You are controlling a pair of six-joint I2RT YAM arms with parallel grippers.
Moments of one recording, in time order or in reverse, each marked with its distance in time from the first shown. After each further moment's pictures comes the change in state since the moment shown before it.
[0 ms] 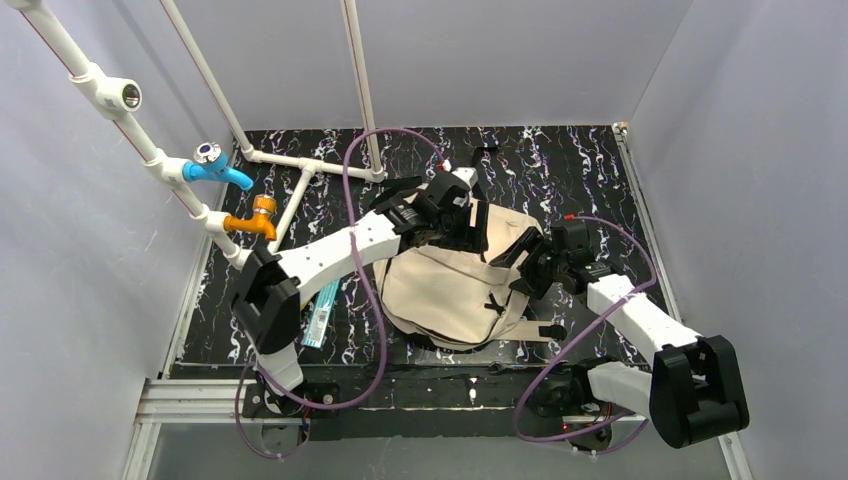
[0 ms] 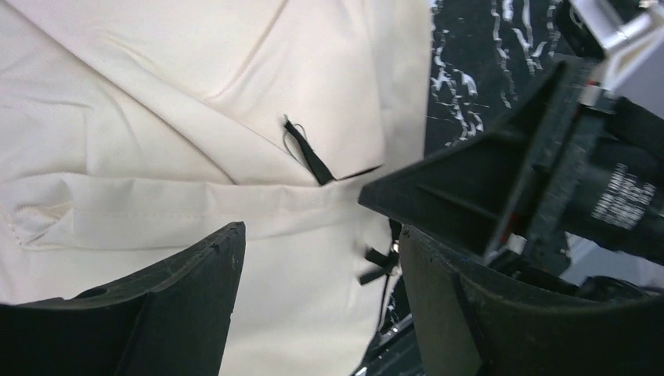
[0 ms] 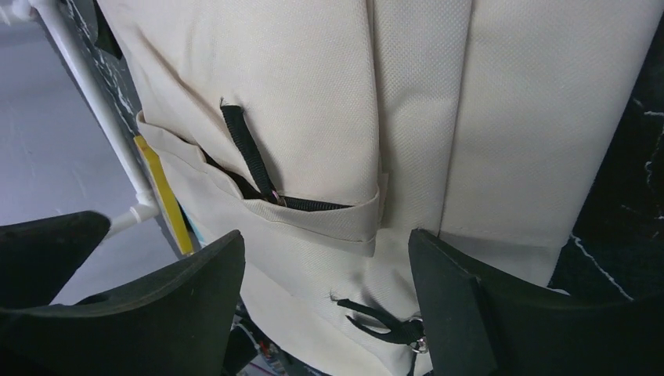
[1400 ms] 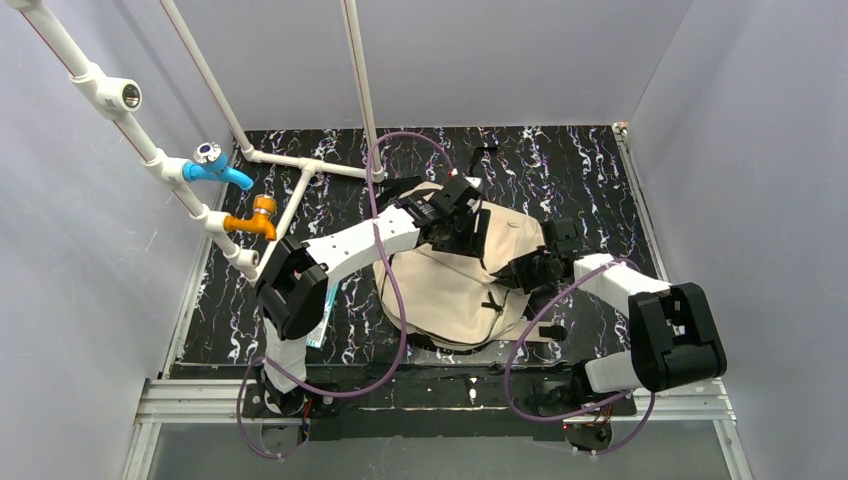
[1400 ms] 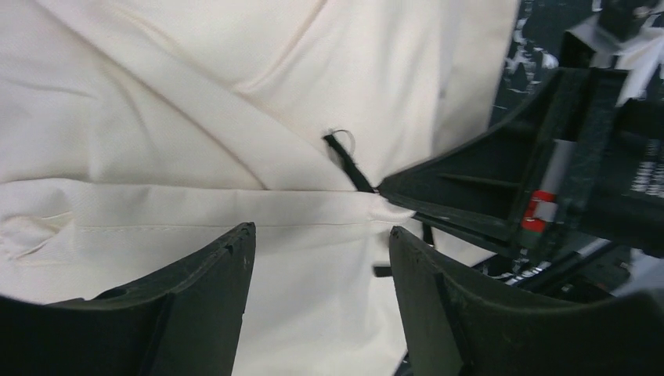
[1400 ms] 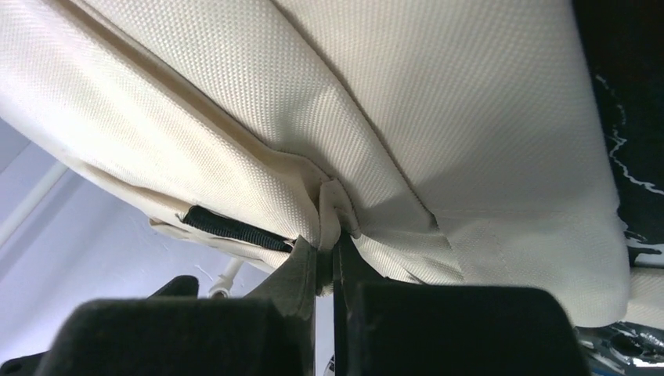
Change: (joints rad) left arm 0.000 0.174 0.097 -0.121 -0.056 0.021; right arm -0.026 0.277 0.074 -0.070 -0.127 0.476
